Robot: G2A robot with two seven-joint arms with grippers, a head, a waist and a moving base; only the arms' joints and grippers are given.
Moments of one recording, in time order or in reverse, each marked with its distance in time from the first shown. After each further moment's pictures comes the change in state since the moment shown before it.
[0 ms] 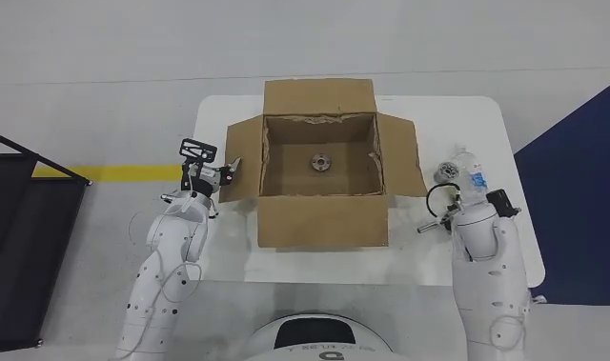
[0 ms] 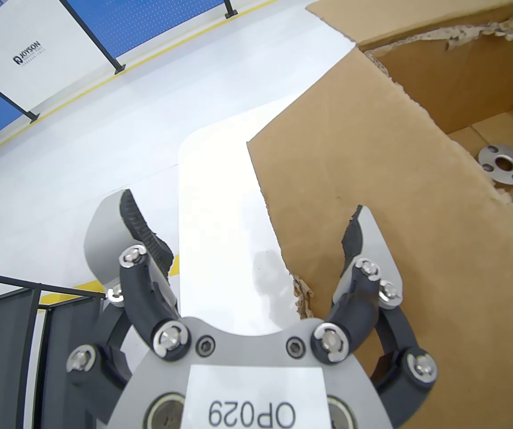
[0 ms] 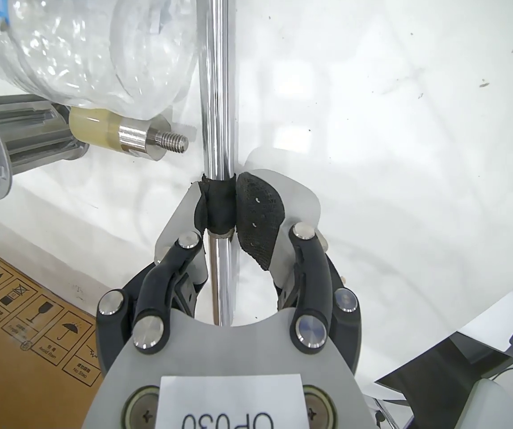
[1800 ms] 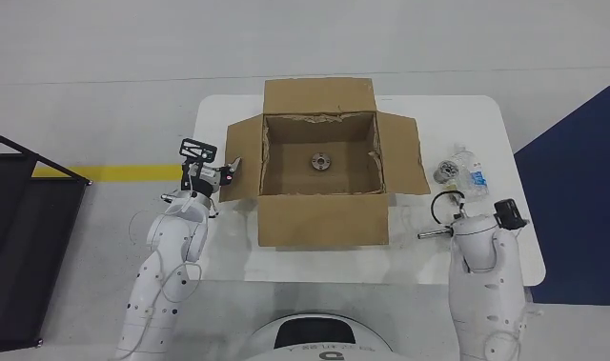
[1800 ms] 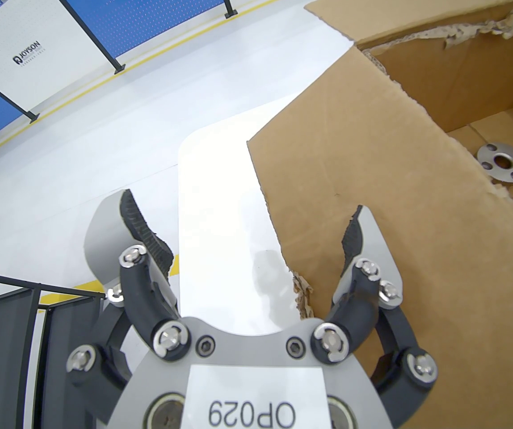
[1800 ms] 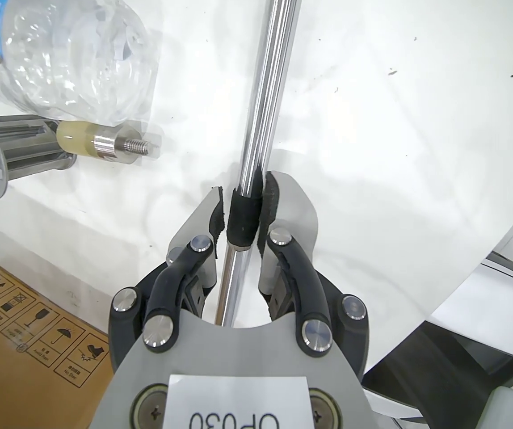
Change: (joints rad) left arm 0.000 0.000 0.000 0.000 0.000 0.000 0.000; right arm -0.039 -0.081 0.044 -0.049 -0.104 0.000 -0.032
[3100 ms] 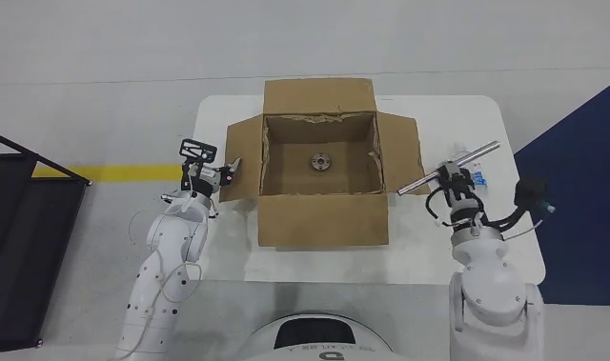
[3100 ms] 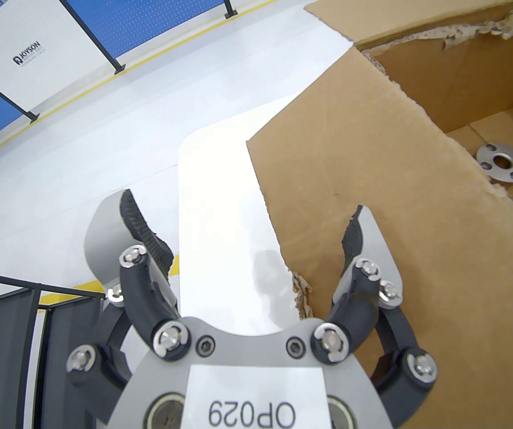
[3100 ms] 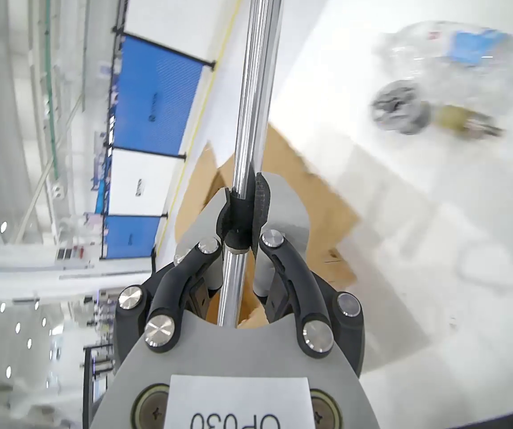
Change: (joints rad) left arm 0.000 0.000 0.000 0.000 0.000 0.000 0.000; right arm -0.308 -0.106 -0.192 -0.593 0.458 -0.615 -0.484
